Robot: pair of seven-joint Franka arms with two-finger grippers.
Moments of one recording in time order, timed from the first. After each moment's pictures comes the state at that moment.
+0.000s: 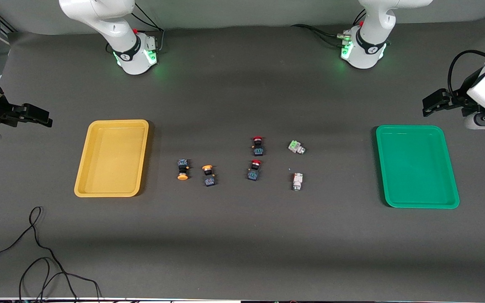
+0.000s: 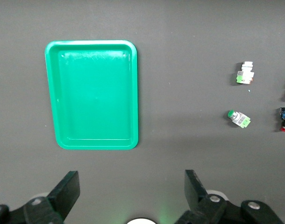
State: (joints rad) left arm -0.07 -0.03 0.01 -1.65 0.01 1.54 -0.04; right arm 0.07 0.05 -0.09 -1.53 -0.03 1.45 0.03
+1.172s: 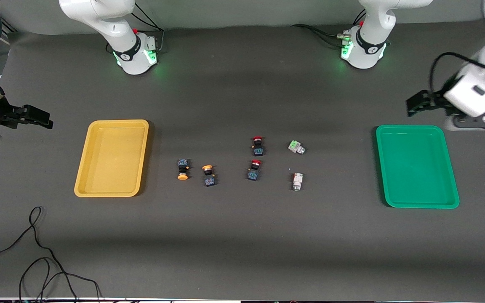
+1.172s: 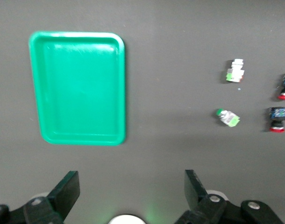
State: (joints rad) left arm -0.09 -0.03 -0.08 -1.68 -0.01 1.54 -0.21; right arm 0.09 0.06 -0.09 -1.53 -0.02 1.47 0.03
